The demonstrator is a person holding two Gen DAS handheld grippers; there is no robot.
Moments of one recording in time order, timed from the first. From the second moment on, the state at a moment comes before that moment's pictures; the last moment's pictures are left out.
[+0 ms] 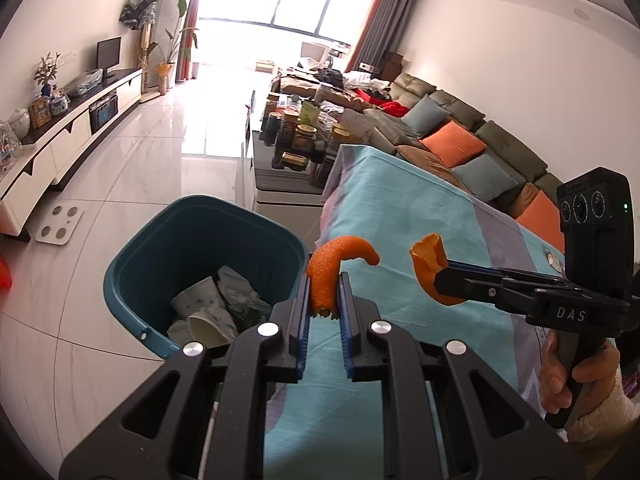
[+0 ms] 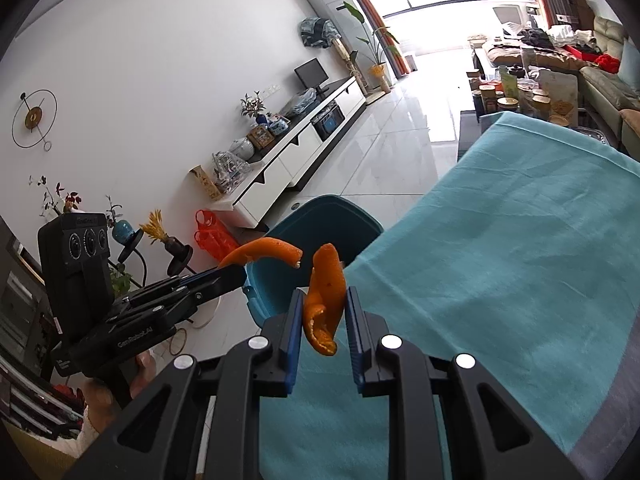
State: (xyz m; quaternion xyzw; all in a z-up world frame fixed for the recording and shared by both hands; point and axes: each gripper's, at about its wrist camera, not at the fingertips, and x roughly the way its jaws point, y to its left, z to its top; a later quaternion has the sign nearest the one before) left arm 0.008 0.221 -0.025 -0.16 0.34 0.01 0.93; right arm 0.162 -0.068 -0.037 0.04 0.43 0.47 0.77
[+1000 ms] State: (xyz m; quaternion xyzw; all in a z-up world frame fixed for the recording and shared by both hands) left arm 0.015 0.260 -0.043 -0.19 0.34 0.07 0.92; right arm 0.181 0.013 -0.048 0.00 0.45 0.49 0.75
